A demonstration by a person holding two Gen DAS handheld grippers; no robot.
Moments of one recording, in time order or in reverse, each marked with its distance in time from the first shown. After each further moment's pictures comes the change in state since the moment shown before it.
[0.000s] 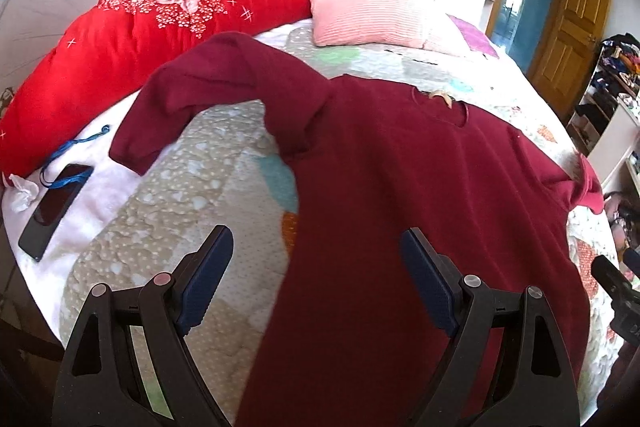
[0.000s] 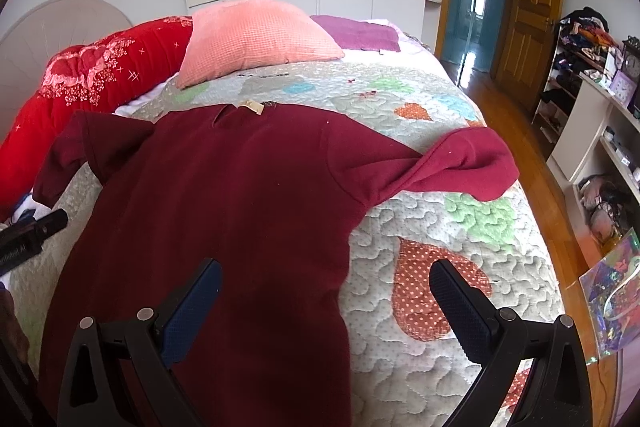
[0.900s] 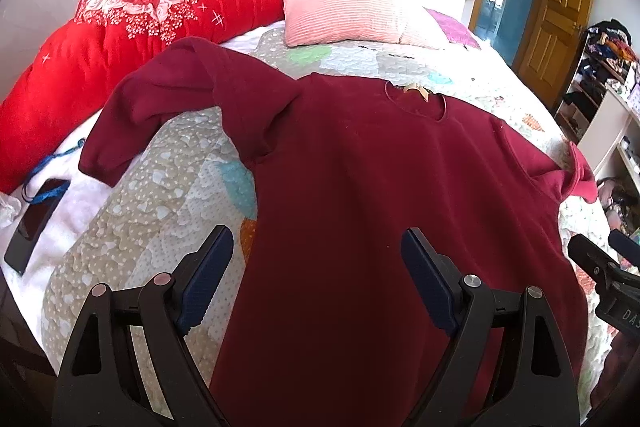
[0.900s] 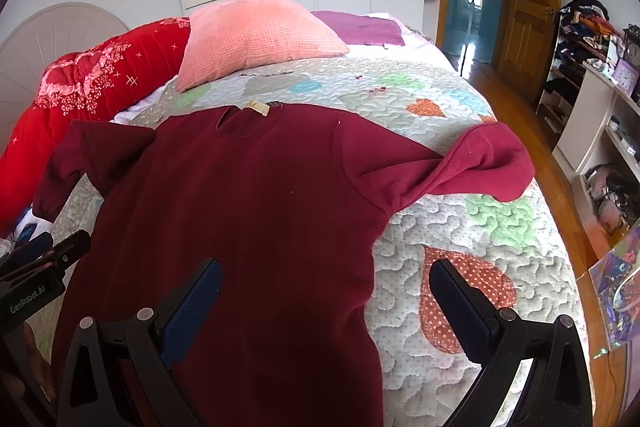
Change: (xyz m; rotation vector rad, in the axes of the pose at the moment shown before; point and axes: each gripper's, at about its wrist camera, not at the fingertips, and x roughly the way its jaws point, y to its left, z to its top) left arm 0.017 -0.033 0.002 0.049 -0.011 -0.013; right arm 0.011 0.005 0.004 0.032 0.014 0.026
